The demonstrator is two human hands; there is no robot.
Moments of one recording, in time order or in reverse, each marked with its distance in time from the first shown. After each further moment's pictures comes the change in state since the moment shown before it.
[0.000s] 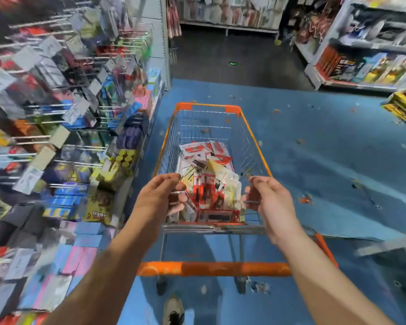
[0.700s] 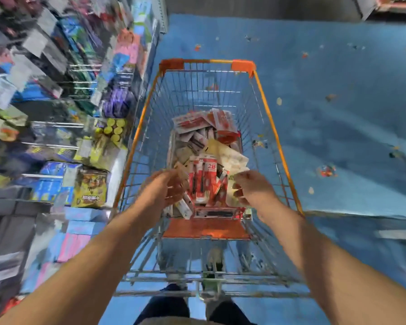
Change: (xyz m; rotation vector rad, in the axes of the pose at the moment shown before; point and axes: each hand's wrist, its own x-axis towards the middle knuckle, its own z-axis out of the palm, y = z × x) left_hand 0.206 -0.067 0.054 0.180 0.146 -0.375; right_hand 0.230 0.097 0.018 -0.384 -0.134 0.418
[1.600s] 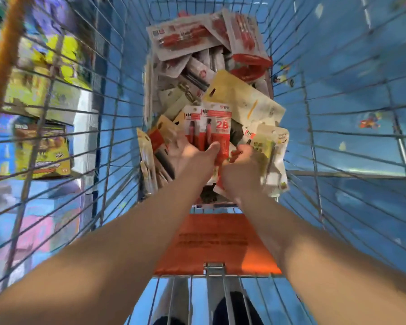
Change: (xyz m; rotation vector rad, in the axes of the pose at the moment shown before) left_hand 0.262 -0.161 0.082 0.413 0.166 -0.079; right_hand 0.195 0.135 0.114 -0.233 0.208 0.056
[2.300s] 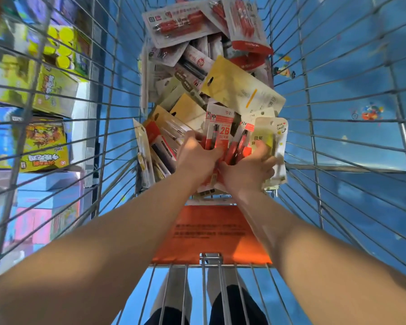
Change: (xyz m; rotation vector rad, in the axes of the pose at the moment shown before) left_hand -0.027 0.010 -0.007 0.166 -0.051 0.147; right_hand -0.007 0.022 -0.011 -0.200 0.134 0.068
